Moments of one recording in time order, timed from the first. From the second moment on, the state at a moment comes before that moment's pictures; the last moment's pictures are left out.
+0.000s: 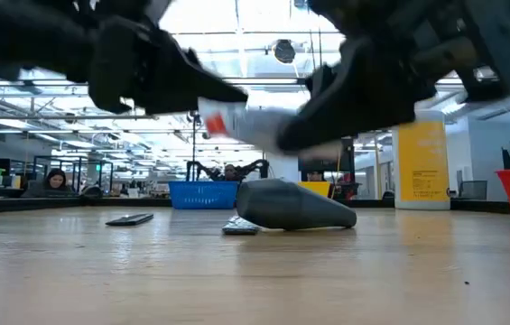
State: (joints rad) left arm -0.44 1.76 0.67 0.86 -0.52 0.27; right arm 0.47 1.82 0.90 0.33 0.32 0.06
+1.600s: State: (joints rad) left arm -0.31 1.76 0.73 0.81 -0.26 -0.44; right arm 0.43 1.63 0.73 0.46 0.52 -0.01
